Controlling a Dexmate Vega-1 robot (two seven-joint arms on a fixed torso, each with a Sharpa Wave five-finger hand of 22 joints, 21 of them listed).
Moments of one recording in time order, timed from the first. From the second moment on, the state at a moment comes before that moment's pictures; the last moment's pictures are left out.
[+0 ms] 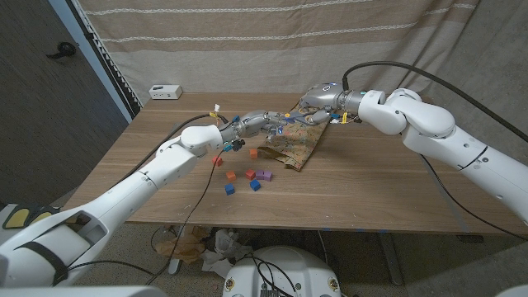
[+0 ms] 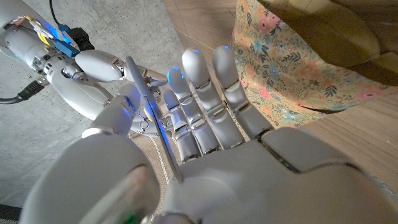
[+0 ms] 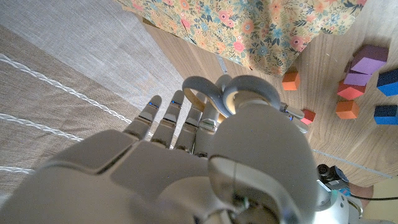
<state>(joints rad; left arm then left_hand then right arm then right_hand) 0.64 0.66 0.62 -1.56 -0.45 -0.07 -0.40 0.45 -0.20 0.78 -0.18 0.20 0.61 -0.17 0.28 0.39 0.75 -0.21 0.87 0.48 1.08 -0.20 0.95 0.65 0.74 -0.08 1.42 0.39 -0.63 -0.92 -0.56 -2.04 -0.81 0.07 0.42 0.94 0.19 0.22 -0.10 0.31 0.78 0.01 1.04 0.91 0.48 -0.09 0.34 0.23 0.35 -0.04 0.30 0.25 0.16 0.05 0.24 0.19</state>
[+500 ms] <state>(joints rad) 0.69 0.68 0.59 -1.58 -0.44 -0.11 -0.37 0.33 -0.20 0.69 -0.18 0.23 0.47 -0.19 0.23 0.31 0.44 -0.18 0.53 0.34 0.60 -0.06 0.50 0.34 0.27 0.00 1.13 0.19 -0.63 -0.92 -0.55 -2.03 -0.81 0.05 0.41 0.94 0.18 0.22 -0.10 0.30 0.78 0.01 1.05 0.90 0.48 -0.09 0.34 0.23 0.36 -0.04 0.30 0.25 0.18 0.05 0.25 0.19</state>
